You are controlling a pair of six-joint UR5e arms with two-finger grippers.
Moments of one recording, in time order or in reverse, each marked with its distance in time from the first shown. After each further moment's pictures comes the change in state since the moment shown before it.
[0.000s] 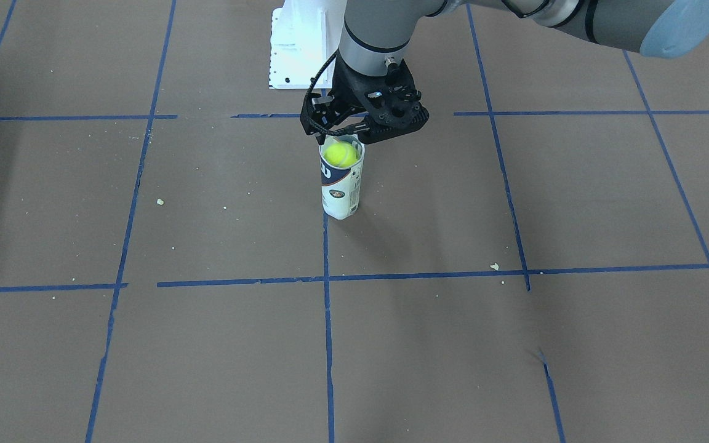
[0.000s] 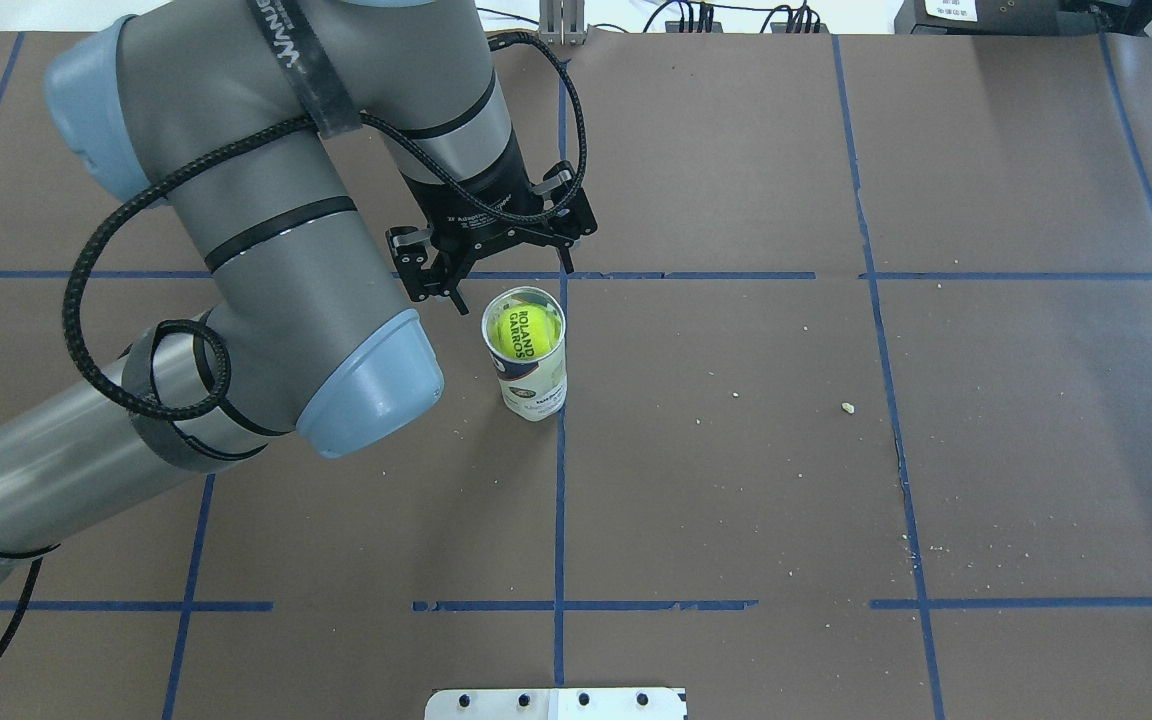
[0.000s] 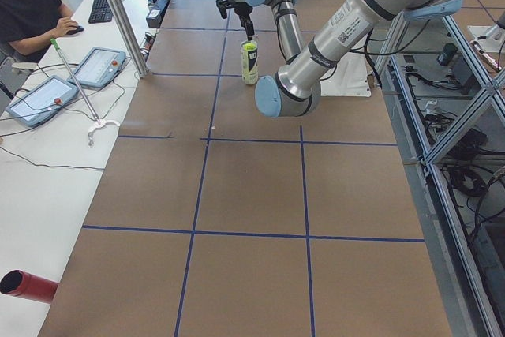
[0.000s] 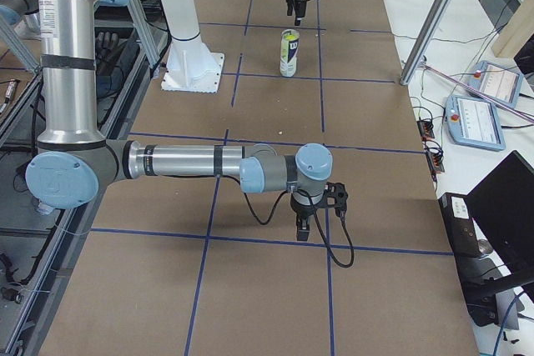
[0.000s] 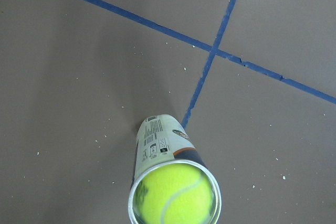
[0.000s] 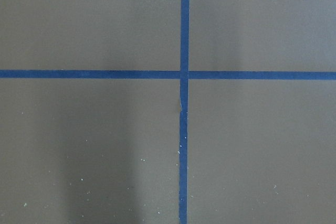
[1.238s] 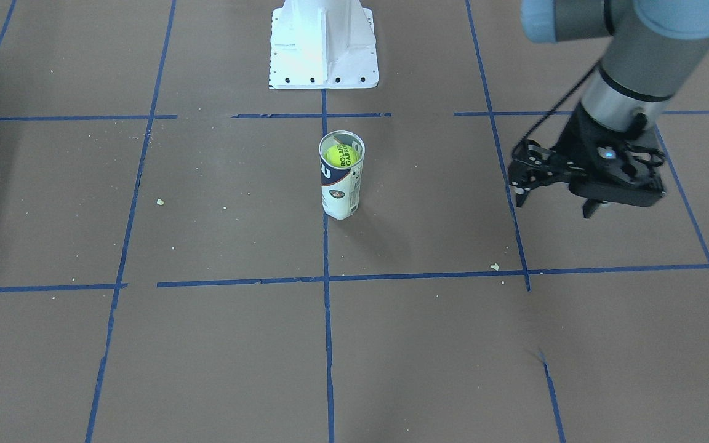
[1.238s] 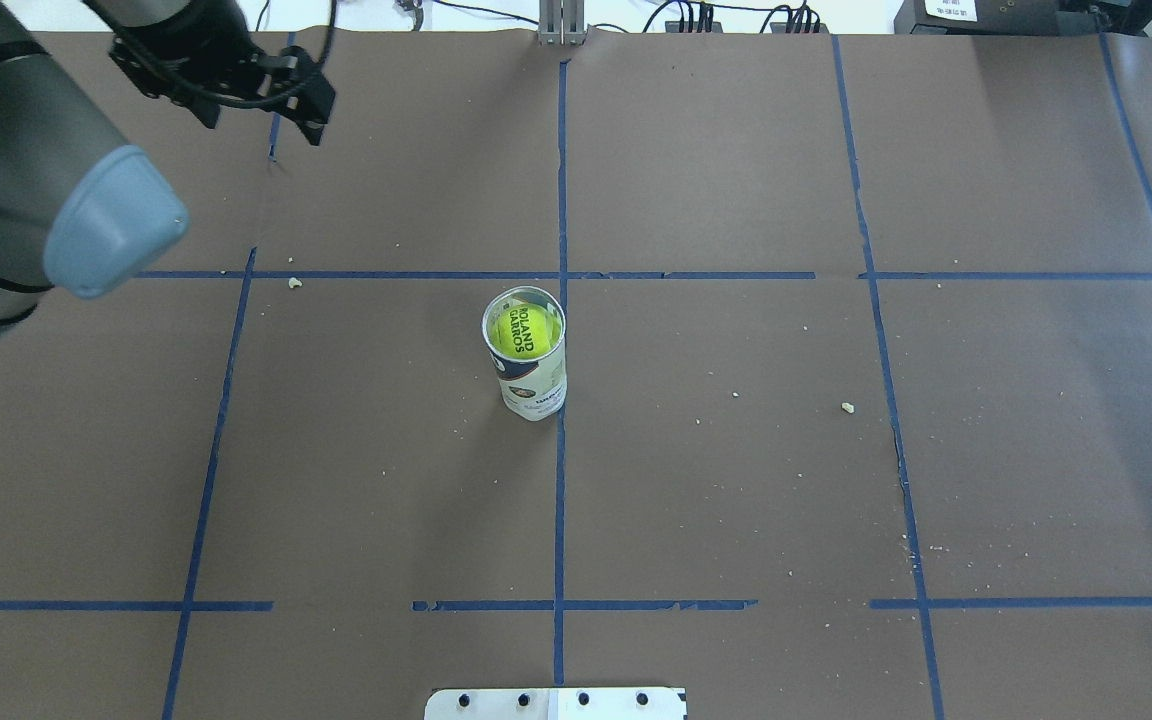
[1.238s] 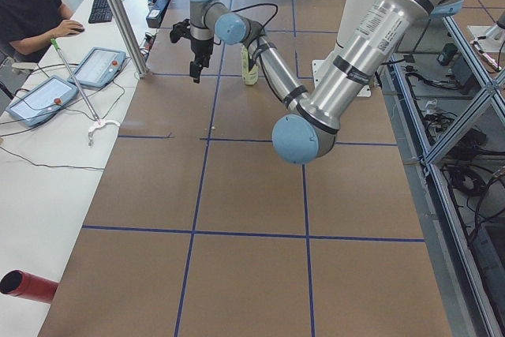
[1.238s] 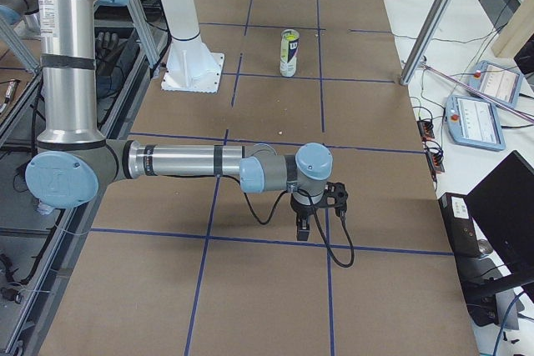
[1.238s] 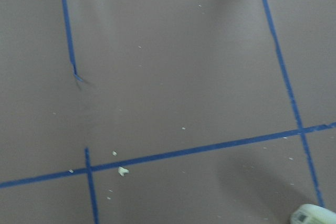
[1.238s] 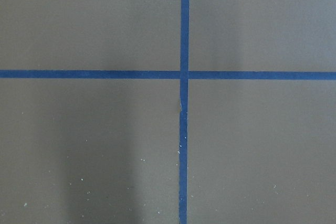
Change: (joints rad) left arm -0.374 0.437 -0.049 -0.211 0.045 0.970; right arm 0.000 0.000 0.000 0.000 0.000 0.000
